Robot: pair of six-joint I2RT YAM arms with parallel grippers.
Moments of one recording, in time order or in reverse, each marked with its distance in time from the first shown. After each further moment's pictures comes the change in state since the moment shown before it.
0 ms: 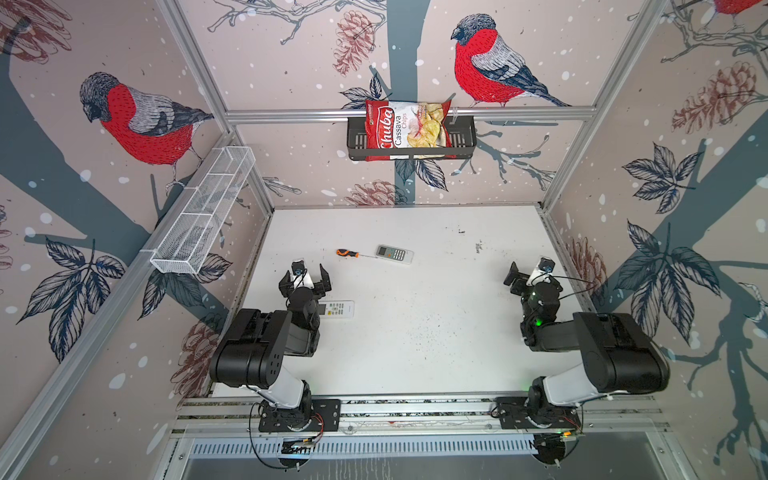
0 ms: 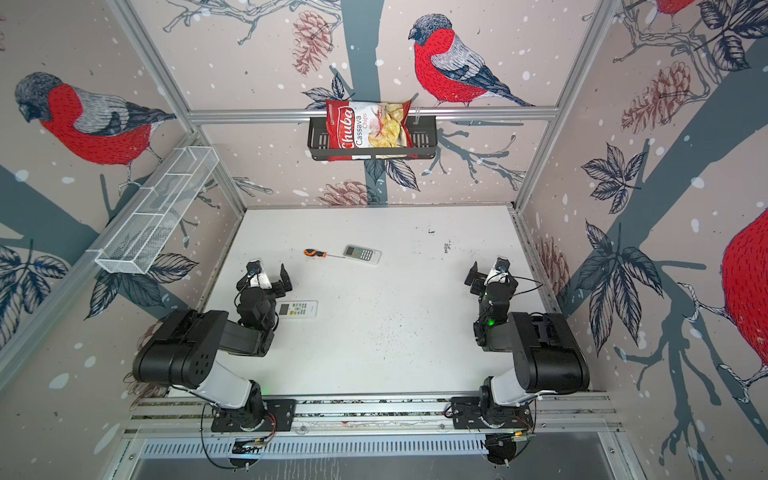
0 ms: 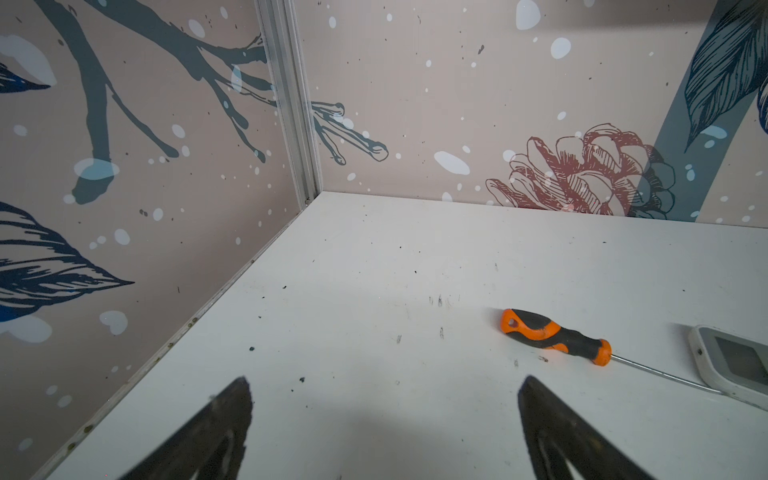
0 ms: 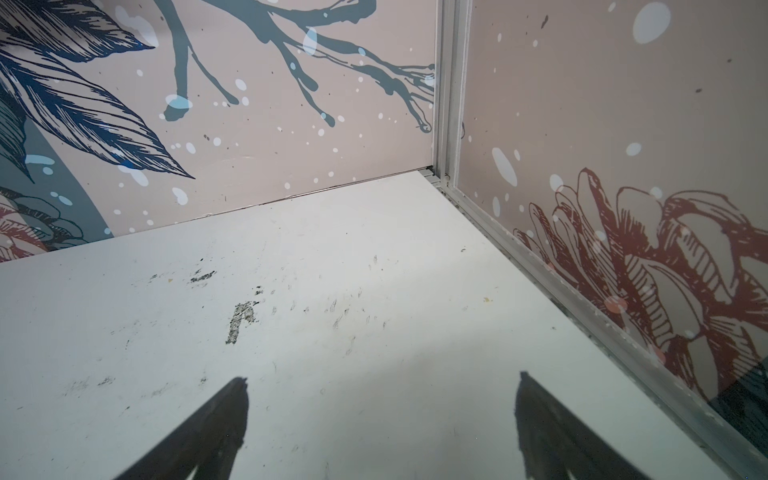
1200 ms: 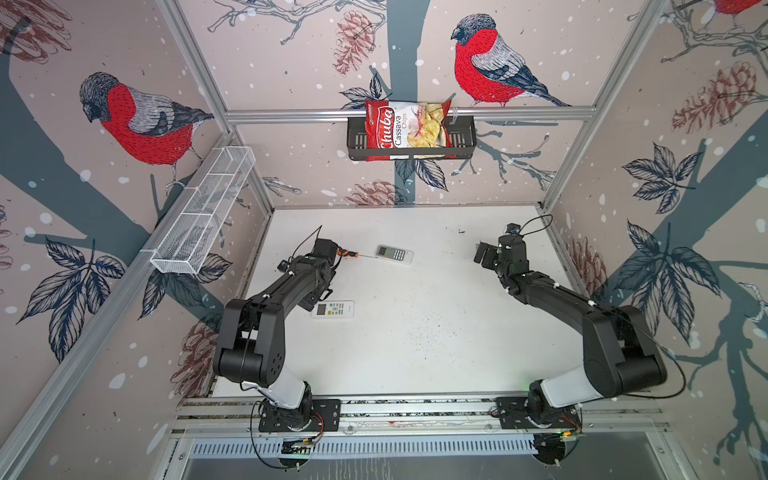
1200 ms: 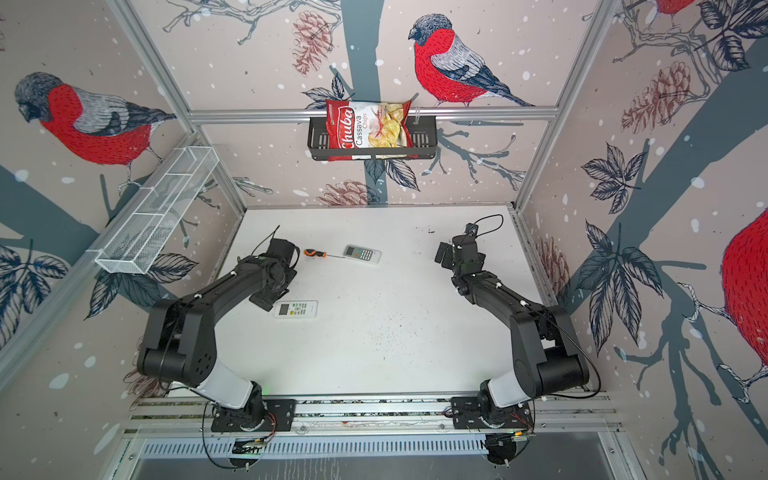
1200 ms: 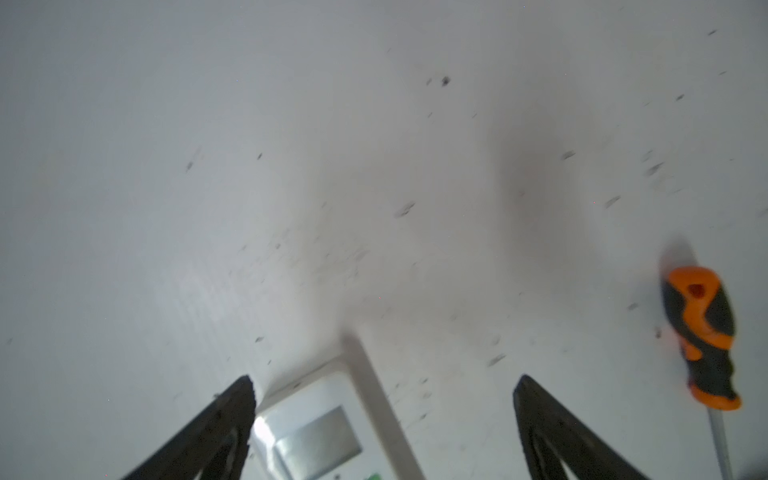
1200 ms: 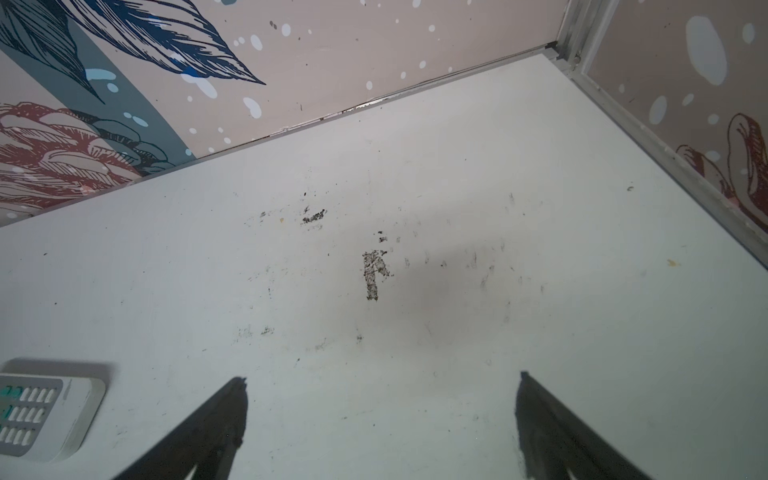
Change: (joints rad) left arm -0.114 -0.021 0.747 -1.967 -0.058 -1.311; right arm 0.248 -0.002 0.580 -0.991 0.028 0.259
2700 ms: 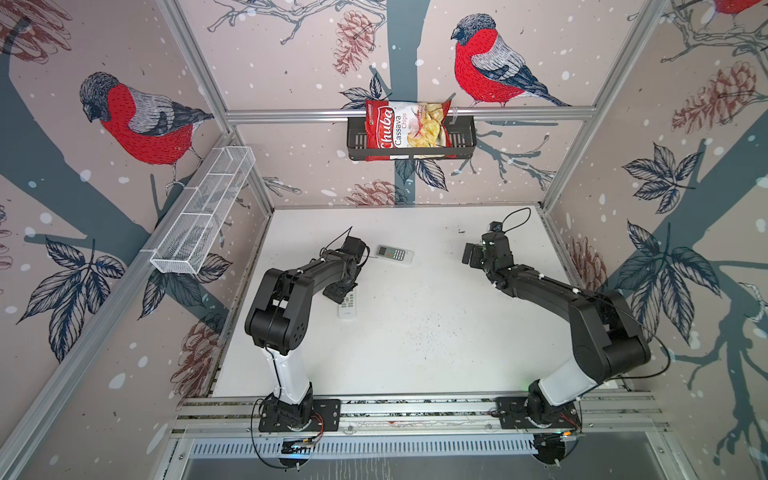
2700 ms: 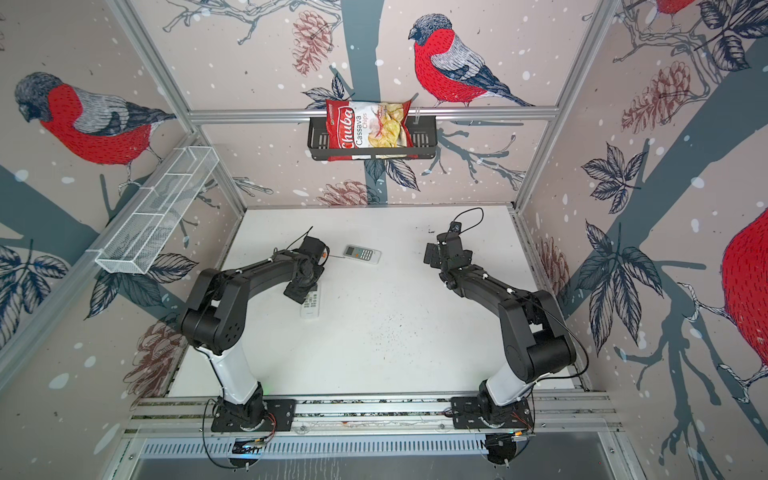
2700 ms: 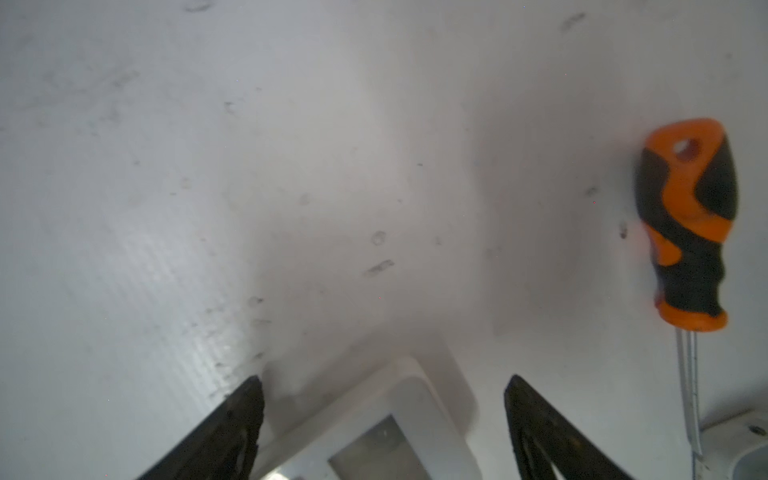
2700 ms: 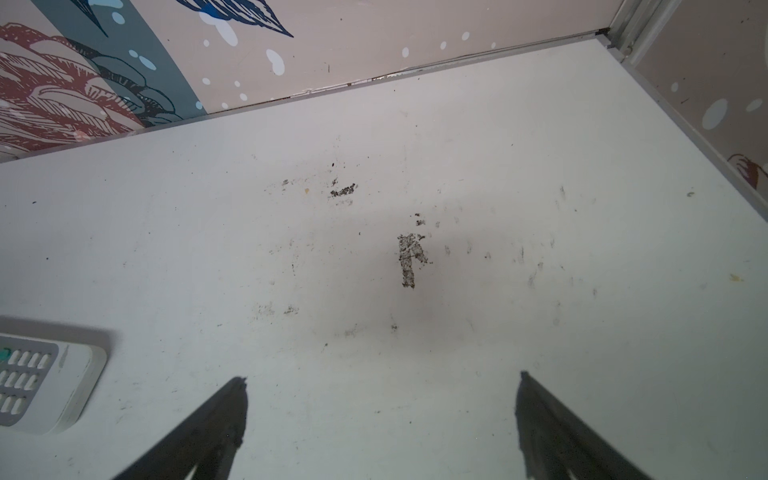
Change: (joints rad) left arm -0.154 0.318 0.216 0.100 0.065 -0.080; right arm 0.084 0.097 0.089 -0.055 0.039 -0.027
